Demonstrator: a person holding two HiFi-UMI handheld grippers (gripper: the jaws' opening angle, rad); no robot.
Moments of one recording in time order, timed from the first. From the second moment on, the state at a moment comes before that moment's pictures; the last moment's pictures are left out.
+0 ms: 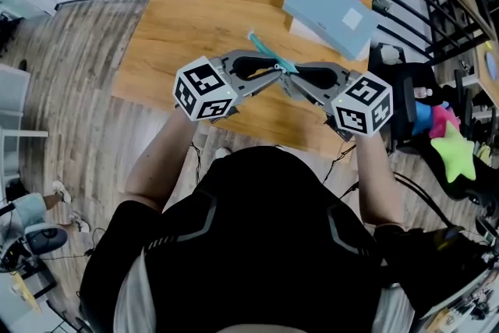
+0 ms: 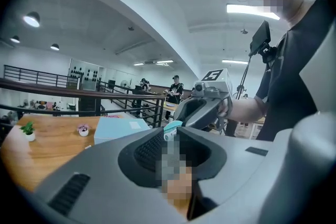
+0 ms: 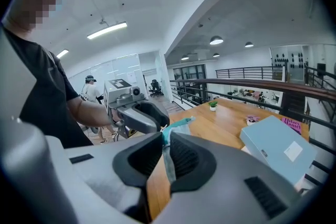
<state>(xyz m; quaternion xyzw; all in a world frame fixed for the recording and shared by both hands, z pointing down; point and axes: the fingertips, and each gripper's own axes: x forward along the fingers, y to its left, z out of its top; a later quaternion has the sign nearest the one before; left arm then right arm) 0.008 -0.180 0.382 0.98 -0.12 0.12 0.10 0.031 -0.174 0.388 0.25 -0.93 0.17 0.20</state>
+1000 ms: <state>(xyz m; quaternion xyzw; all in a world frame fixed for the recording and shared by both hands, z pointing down) 0.001 -0.181 0.376 0.97 -0.13 0.06 0.17 0.029 -0.180 0.389 0.24 -0.94 0.18 0.17</state>
